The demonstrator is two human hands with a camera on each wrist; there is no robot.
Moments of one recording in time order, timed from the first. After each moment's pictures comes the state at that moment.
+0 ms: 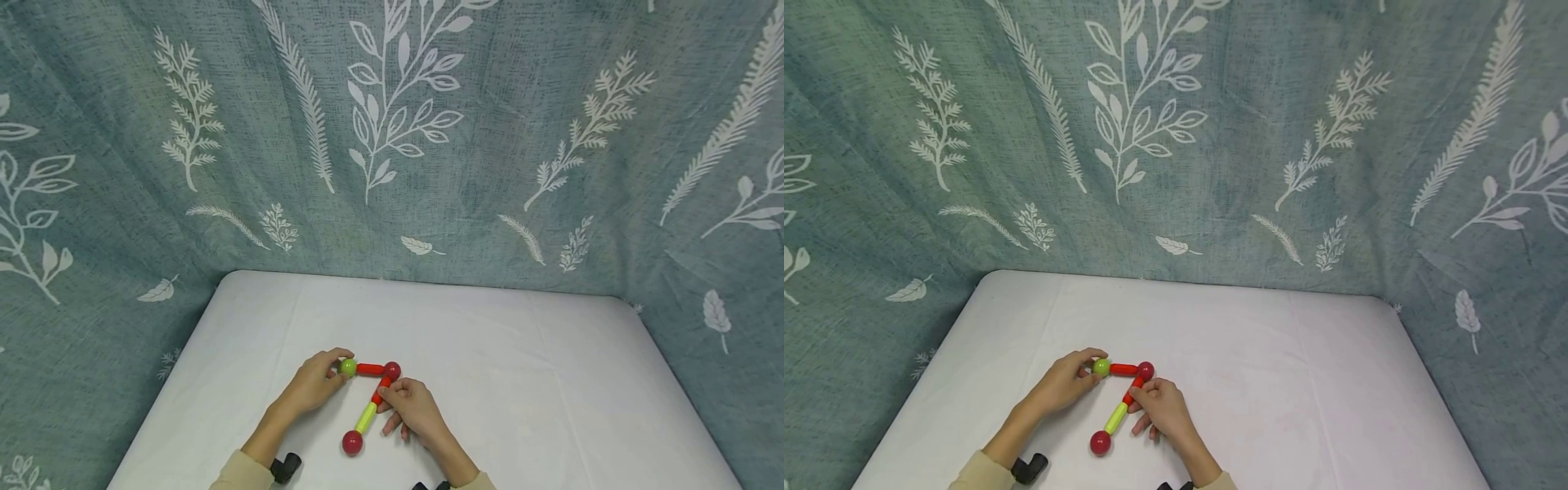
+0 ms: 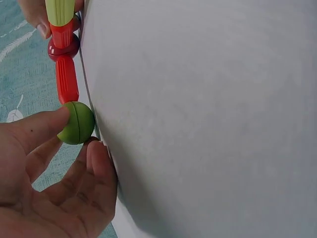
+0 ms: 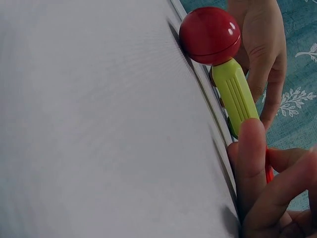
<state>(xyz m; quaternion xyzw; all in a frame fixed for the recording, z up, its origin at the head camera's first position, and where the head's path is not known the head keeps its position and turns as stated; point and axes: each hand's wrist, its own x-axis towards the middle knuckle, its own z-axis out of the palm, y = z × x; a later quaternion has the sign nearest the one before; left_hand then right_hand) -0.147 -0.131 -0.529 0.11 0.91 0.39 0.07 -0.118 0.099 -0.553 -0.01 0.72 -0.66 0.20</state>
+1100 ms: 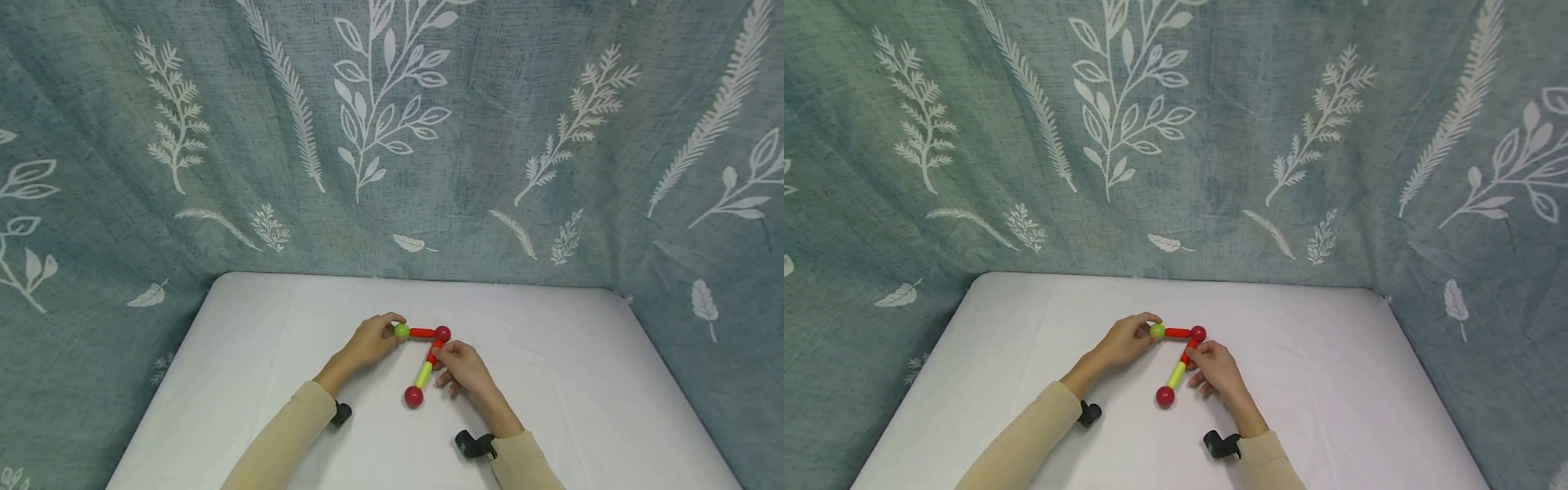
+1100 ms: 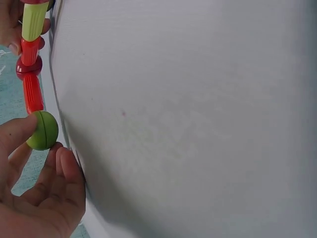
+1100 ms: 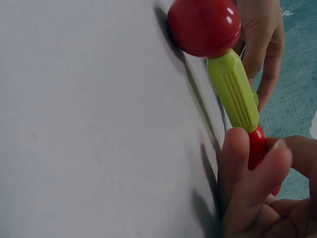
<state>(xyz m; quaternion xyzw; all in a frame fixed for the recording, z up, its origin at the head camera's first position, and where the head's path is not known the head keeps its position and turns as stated) -0.234 -0.034 -0.536 0.20 0.89 0.40 0.08 -0.173 0.193 -0.541 0.10 0.78 -0.60 0.14</state>
